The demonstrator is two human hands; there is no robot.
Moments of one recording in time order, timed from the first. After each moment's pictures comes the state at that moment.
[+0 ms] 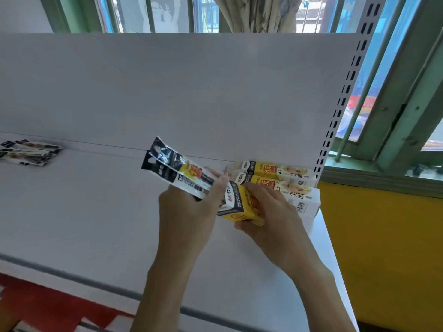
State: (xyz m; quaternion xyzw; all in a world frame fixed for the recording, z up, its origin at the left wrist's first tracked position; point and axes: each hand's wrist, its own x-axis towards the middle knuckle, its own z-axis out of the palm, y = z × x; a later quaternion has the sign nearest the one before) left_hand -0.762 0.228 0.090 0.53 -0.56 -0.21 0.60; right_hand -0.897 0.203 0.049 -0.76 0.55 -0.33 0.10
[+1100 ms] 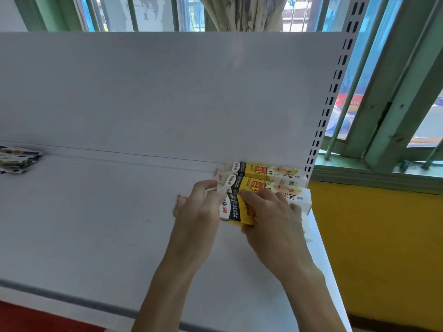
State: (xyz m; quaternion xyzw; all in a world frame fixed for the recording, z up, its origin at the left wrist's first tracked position) left_hand -0.778 0.193 0.071 0.60 -0.49 -0.40 0.48; right_hand -0.900 0.201 0.050 -0.74 0.62 -0.24 -0.01
